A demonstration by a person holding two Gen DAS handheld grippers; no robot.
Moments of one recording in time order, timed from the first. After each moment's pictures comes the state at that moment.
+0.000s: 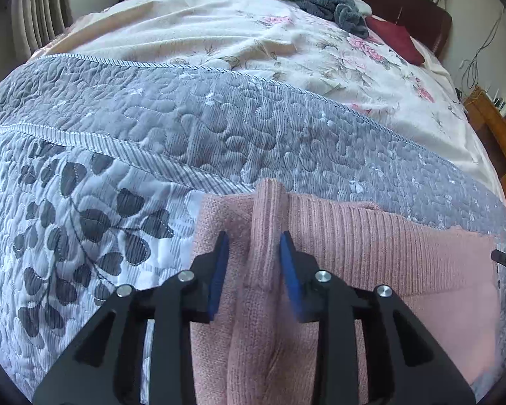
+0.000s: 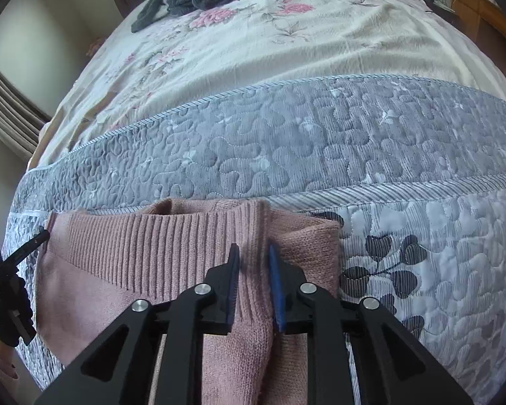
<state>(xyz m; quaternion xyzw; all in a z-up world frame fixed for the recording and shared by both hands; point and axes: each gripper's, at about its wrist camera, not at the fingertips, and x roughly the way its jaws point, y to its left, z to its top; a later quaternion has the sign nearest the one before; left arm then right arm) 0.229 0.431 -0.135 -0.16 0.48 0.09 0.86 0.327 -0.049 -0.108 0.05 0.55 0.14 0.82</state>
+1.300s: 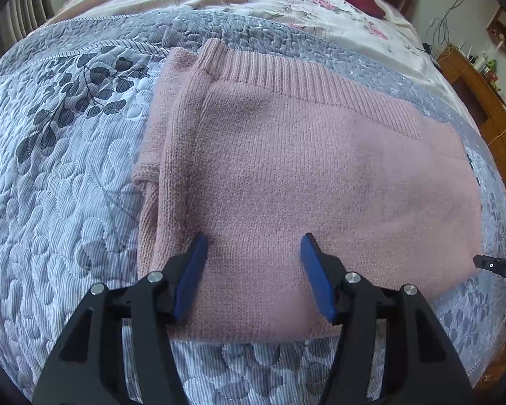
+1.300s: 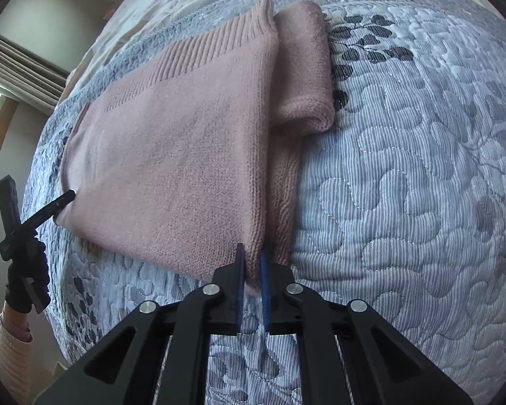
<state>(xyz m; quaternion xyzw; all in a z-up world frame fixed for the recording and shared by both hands) 0.097 0.351 -0.148 -0.14 0.53 0.02 0.84 0.152 -0.077 -0.139 0.07 0.63 0.20 0.75</state>
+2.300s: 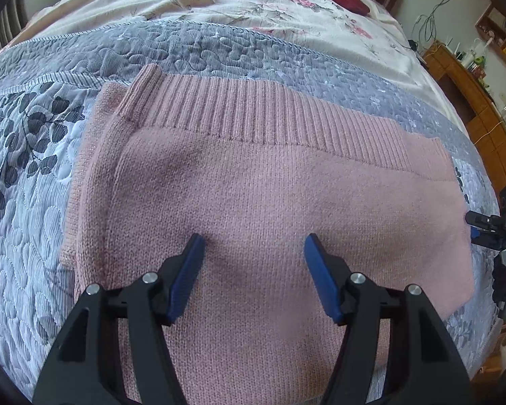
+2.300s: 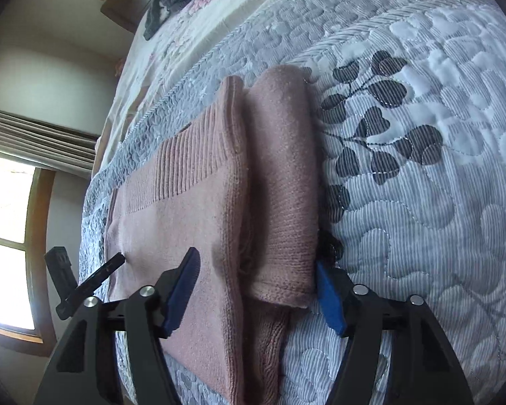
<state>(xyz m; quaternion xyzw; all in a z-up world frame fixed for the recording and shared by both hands) 0.159 0.323 -0.146 -0.14 0.53 -0.02 0.83 0.260 -0.098 -0.153 0.23 0.60 0.24 0.73</state>
